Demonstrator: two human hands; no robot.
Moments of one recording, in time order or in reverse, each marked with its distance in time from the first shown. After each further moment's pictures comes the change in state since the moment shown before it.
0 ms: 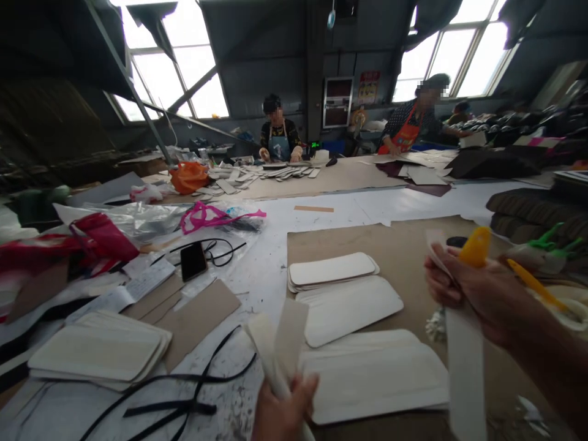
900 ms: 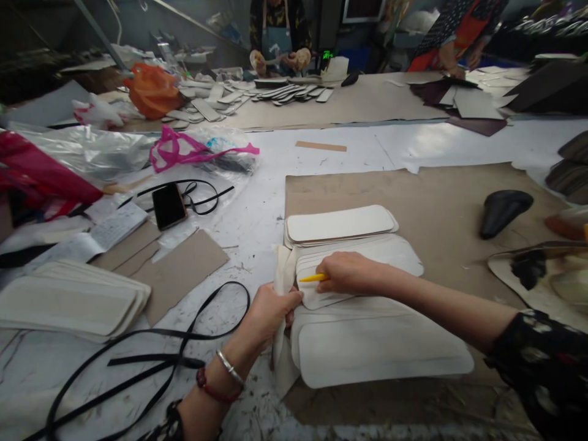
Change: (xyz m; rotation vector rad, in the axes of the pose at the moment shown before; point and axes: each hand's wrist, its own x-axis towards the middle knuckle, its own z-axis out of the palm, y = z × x) left_hand 0.093 0.017 0.009 0.352 -0.293 -0.203; right_hand 0.051 0.082 0.116 -1.605 -1.163 -0.100
